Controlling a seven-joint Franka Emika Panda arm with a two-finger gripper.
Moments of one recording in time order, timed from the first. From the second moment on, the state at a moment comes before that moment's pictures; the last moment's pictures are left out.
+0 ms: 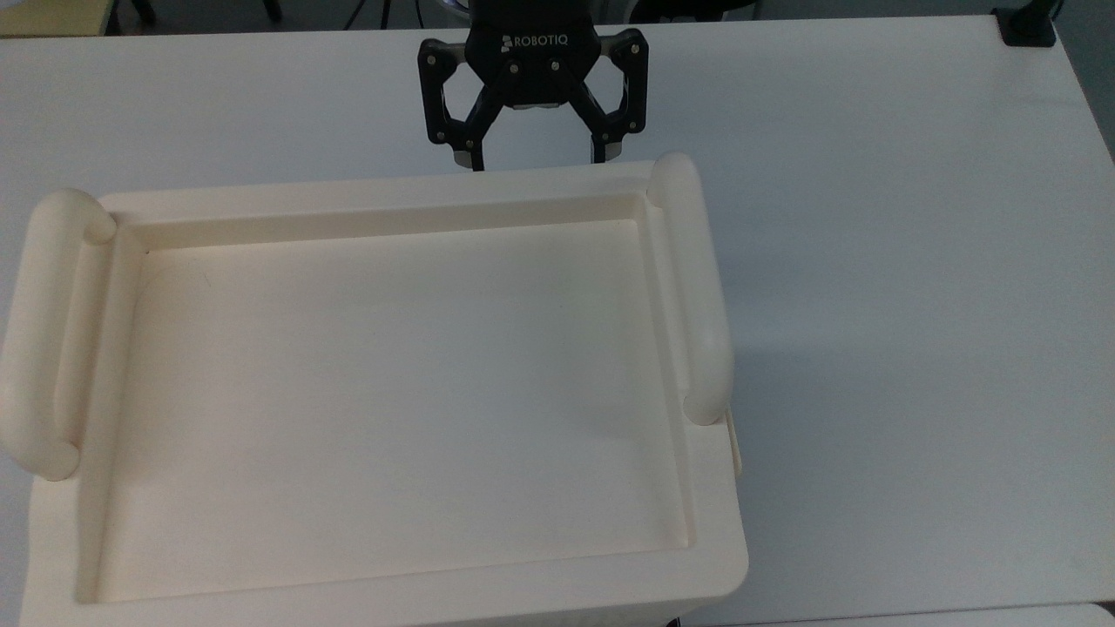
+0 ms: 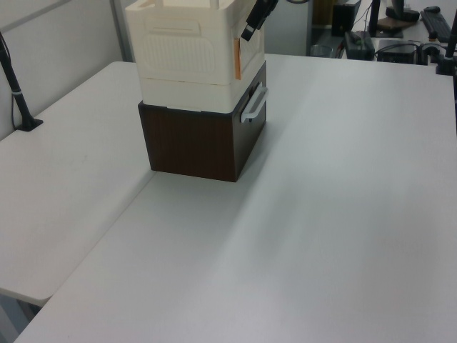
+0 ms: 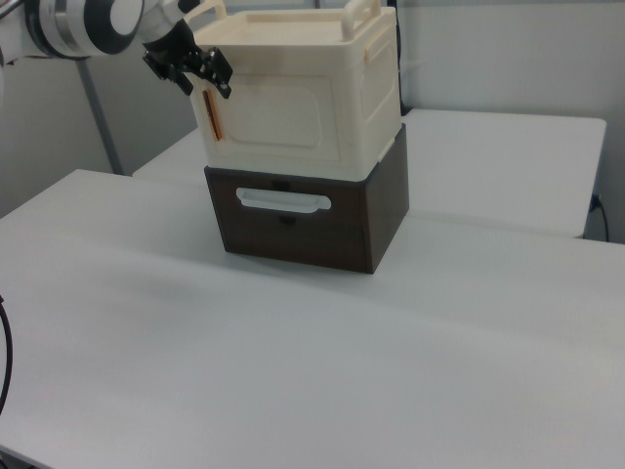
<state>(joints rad) 0.12 0.25 0.03 -1.33 -0.04 2.14 0.07</state>
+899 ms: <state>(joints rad) 0.16 0.28 0.03 -1.33 -0.04 2.17 0.06</state>
